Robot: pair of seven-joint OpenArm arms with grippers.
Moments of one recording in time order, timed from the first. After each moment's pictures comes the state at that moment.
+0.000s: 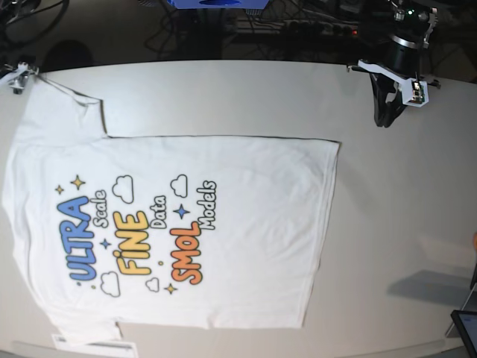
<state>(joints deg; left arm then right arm) 42.7 -11.4 -28.1 111.9 -16.9 -22.6 7.2 -17.6 0.8 60.2 113.0 12.6 41.2 -66.5</state>
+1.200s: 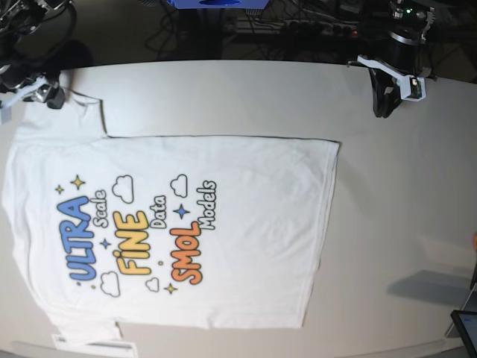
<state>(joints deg) 42.7 -11.3 -28.0 107.8 -16.9 -22.6 7.4 -13.6 2.7 58.2 96.0 37.6 41.2 -76.4</state>
